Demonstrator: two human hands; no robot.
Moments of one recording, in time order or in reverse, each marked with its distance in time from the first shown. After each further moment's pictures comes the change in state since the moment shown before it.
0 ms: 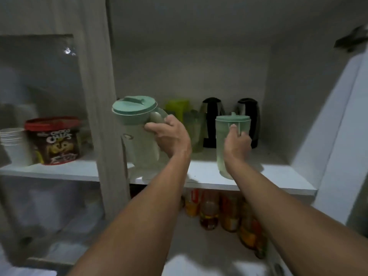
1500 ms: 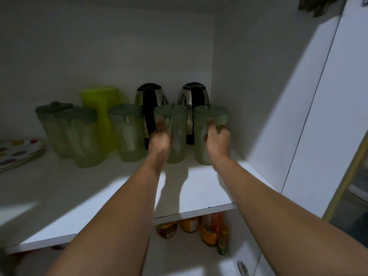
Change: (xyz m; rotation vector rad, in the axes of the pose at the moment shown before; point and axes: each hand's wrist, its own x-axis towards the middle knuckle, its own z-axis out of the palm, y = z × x) left_hand 0.005 -0.118 0.199 0.107 -0.813 -0.335; right_hand 0.168 0.070 -0.016 0.009 -0.014 -0.024
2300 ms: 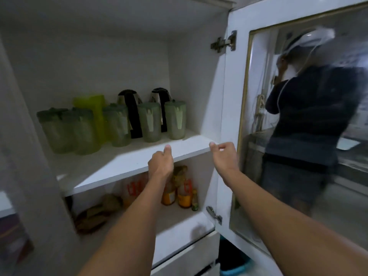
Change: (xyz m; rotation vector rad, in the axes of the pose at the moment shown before) left_hand -0.240 -0.028 -0.113 0.435 -0.275 0.100; right_hand -0.279 -0.057 -0.142 -0.431 0.260 0.087
